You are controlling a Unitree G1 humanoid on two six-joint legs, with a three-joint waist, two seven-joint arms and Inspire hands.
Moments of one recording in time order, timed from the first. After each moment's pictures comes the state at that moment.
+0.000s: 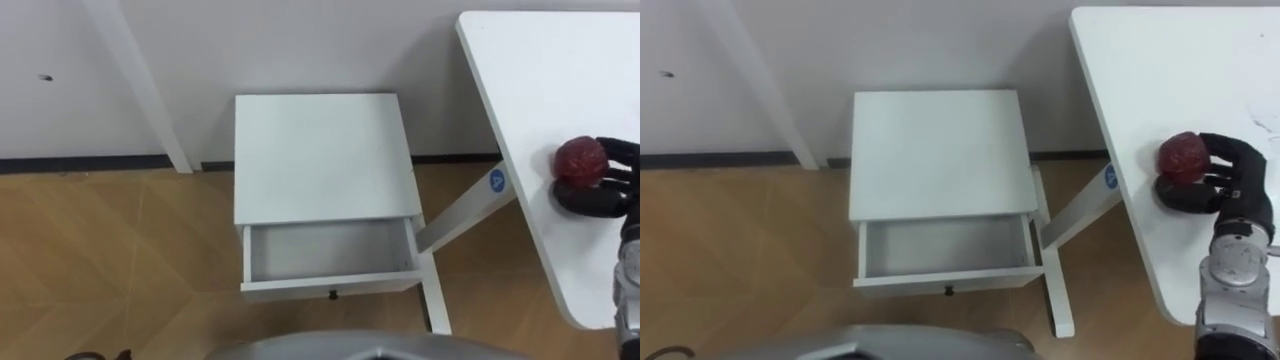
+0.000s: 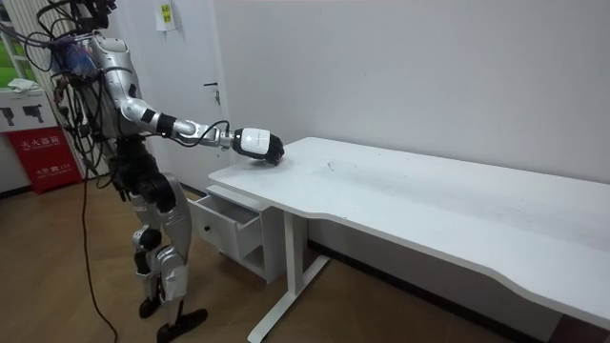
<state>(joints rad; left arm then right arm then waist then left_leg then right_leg) 0.26 0.26 0.23 1.12 0.27 0.01 0.06 0.12 -0.41 -0.37 0.57 -0.16 -0.13 -0.12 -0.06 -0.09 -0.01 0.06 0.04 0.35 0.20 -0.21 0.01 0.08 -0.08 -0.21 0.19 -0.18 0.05</state>
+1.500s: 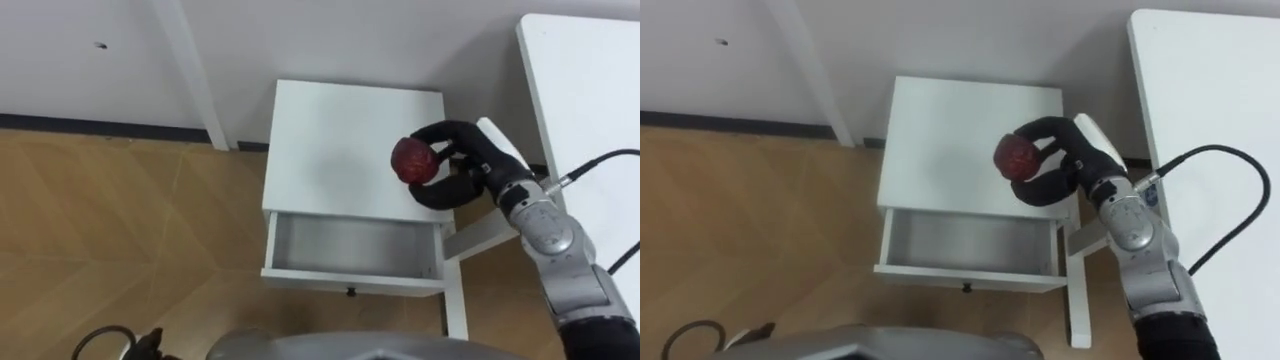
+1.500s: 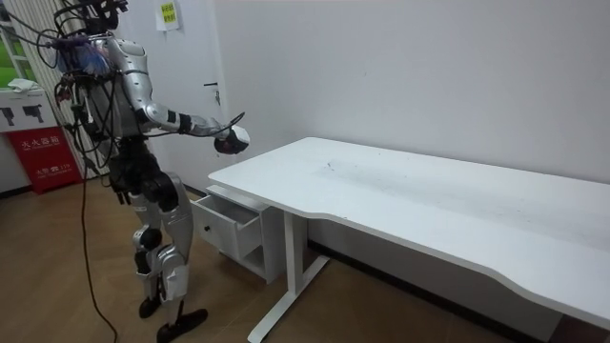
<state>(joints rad) 0.17 0.26 0.05 1.17 0.28 0.02 0.01 0.10 -0.35 0.06 0.18 -0.39 -0.06 0.23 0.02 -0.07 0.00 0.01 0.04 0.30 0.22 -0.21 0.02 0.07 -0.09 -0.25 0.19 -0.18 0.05</state>
